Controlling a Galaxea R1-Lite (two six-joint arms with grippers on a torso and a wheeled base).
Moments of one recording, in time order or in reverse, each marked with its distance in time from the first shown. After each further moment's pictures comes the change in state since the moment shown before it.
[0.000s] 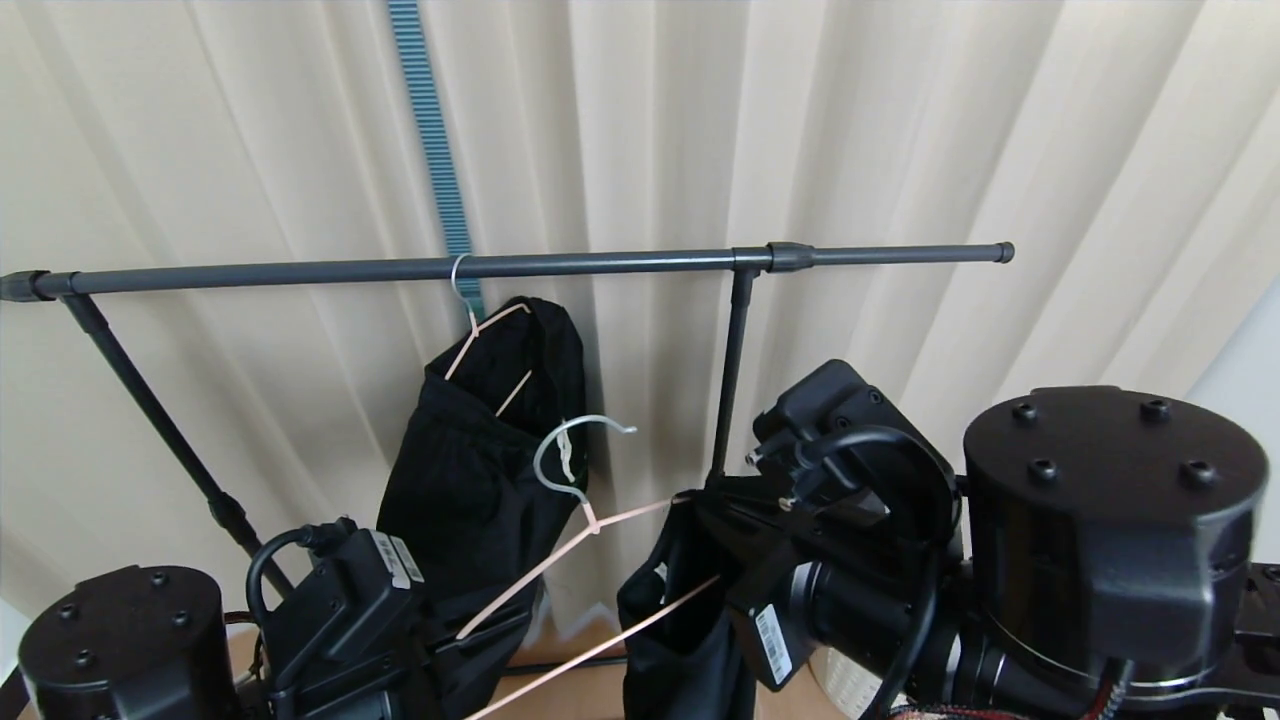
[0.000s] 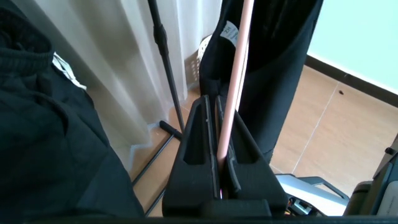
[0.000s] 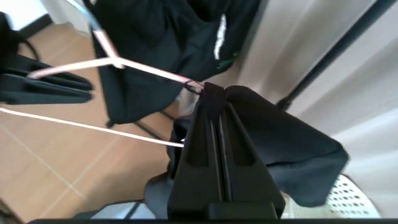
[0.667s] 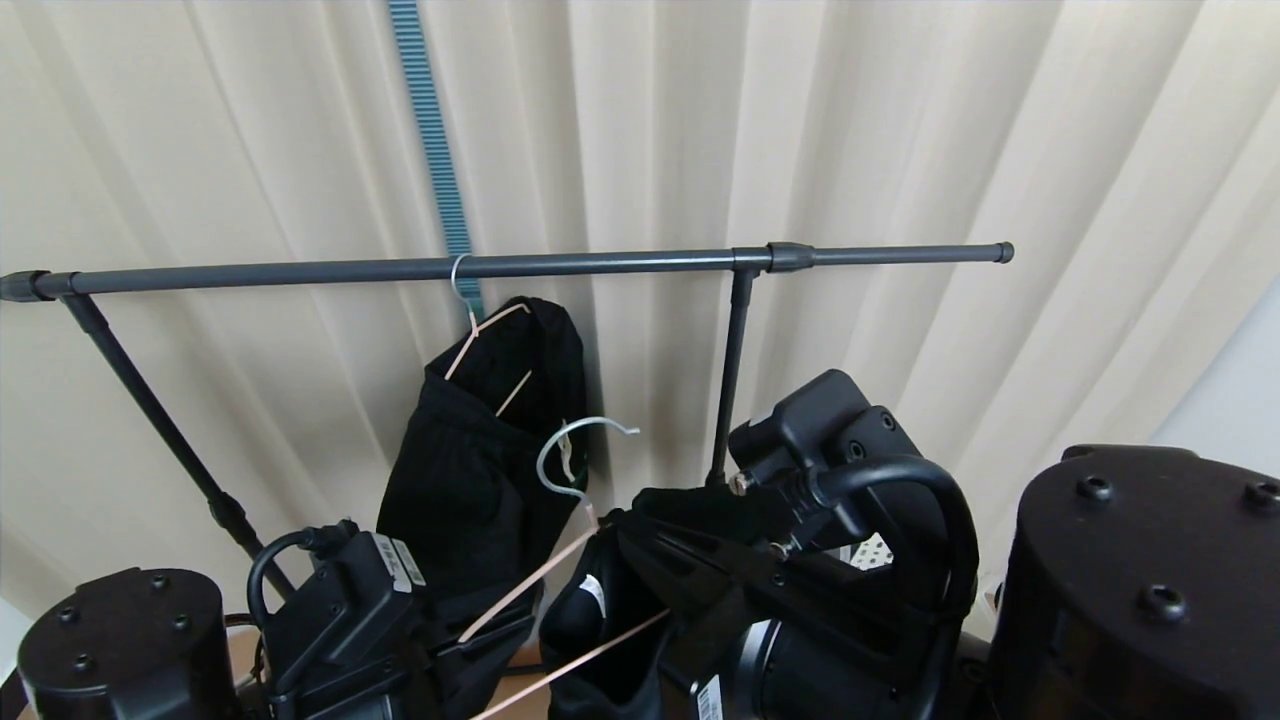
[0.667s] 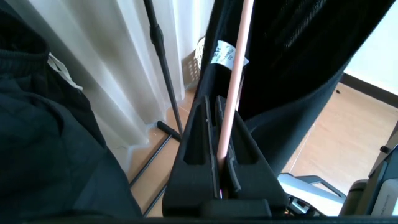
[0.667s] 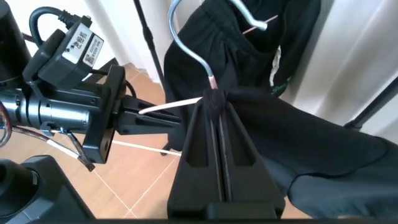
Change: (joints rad) left arm -0.009 -0.003 0.000 -0.001 0.000 -0.002; right arm 0.127 0.029 0.005 -0.161 -0.004 0.129
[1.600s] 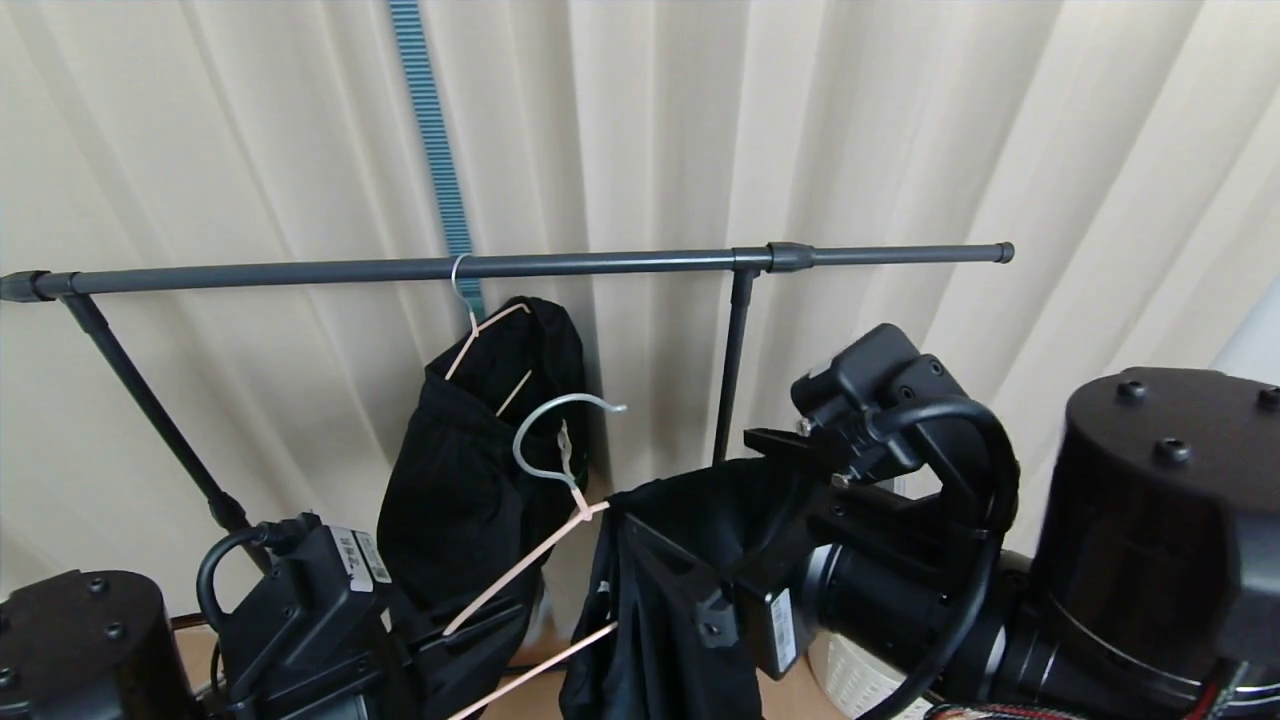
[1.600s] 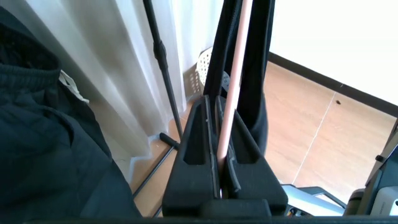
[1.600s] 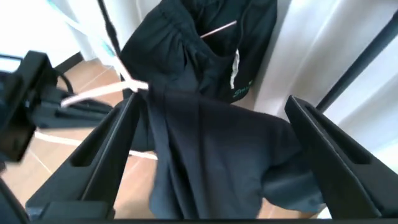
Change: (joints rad) left arm -0.004 -0.066 0.001 0.000 -0.005 0.000; right arm -0.140 -0.061 0.043 0.013 0.073 -0.158
